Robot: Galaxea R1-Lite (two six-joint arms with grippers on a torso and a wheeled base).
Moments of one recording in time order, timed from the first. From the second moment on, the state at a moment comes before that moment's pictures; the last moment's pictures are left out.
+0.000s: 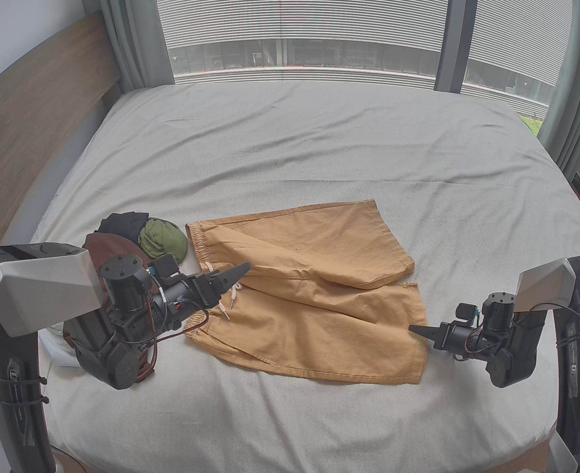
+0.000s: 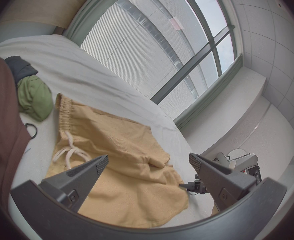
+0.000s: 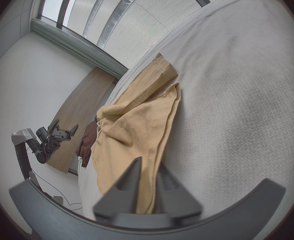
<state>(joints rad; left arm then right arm) -0.28 2.29 -0.67 -1.55 -0.41 -0.58 0.03 2.60 -0.64 -1.54 0.72 0.45</state>
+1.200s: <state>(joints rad) -0.09 2.46 -0.56 -1.53 -0.38 -0.52 -0.07 2.44 -0.53 -1.54 0.69 0.36</state>
